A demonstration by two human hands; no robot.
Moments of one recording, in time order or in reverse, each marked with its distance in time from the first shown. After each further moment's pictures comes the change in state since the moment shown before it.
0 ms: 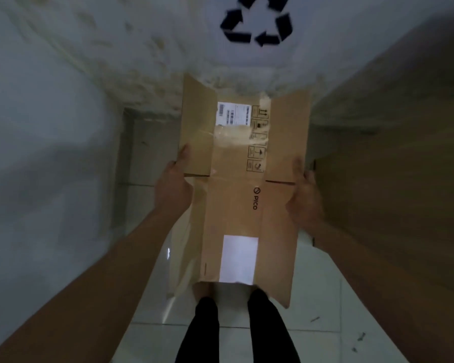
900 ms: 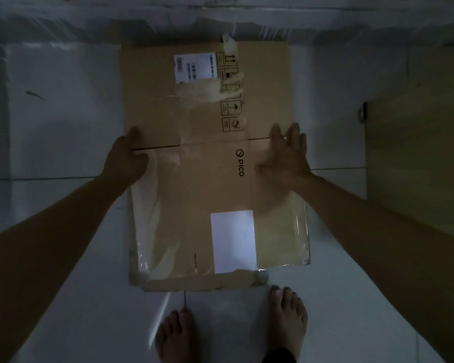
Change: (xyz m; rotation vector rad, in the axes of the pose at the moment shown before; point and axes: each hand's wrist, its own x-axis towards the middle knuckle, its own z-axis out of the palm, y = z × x) left_hand 0.200 -0.184 0.300 -0.139 -0.193 -0.146; right_hand 0.240 0.155 0.285 -0.014 -0.189 0.117
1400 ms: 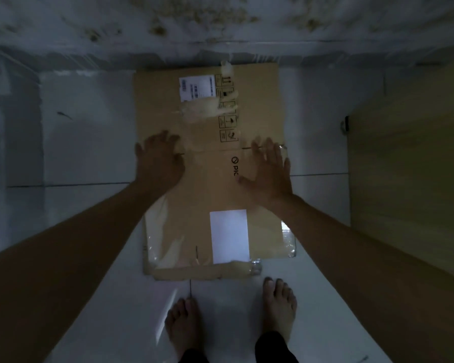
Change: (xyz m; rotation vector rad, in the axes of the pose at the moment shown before) left_hand -0.046 0.080 -0.011 0.498 0.088 0.281; right_hand -0.068 -0.043 -0.020 -0.141 0.047 -0.123
